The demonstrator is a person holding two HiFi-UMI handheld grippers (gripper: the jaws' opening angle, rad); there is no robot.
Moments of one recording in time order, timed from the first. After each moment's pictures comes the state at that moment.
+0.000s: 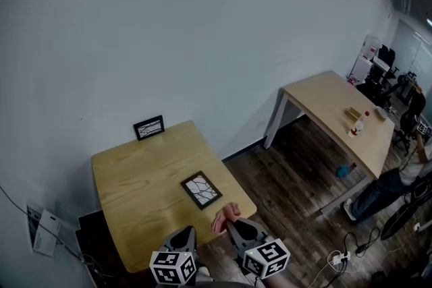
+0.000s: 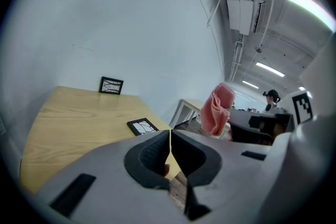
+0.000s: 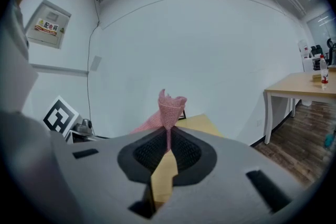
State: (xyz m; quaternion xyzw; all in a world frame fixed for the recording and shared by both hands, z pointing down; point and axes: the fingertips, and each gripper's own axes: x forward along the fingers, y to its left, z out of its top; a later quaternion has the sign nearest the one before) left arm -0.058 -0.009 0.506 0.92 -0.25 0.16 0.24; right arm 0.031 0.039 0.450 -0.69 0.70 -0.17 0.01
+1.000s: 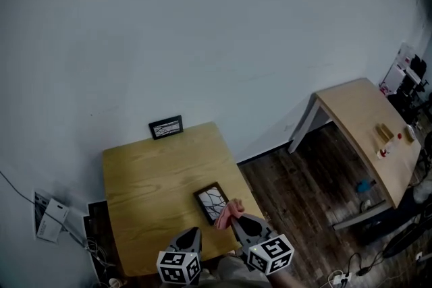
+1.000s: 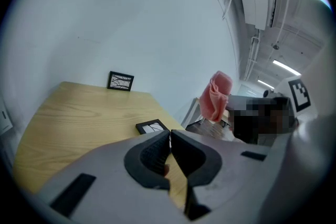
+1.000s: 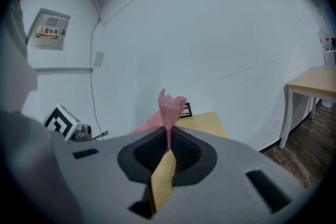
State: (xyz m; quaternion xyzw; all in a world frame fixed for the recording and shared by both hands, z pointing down) left arm -0.021 -0.070 0.542 0.89 -0.31 0.18 0.27; right arm 0.077 -0.052 0.472 -0.63 0.76 -0.19 -0.03
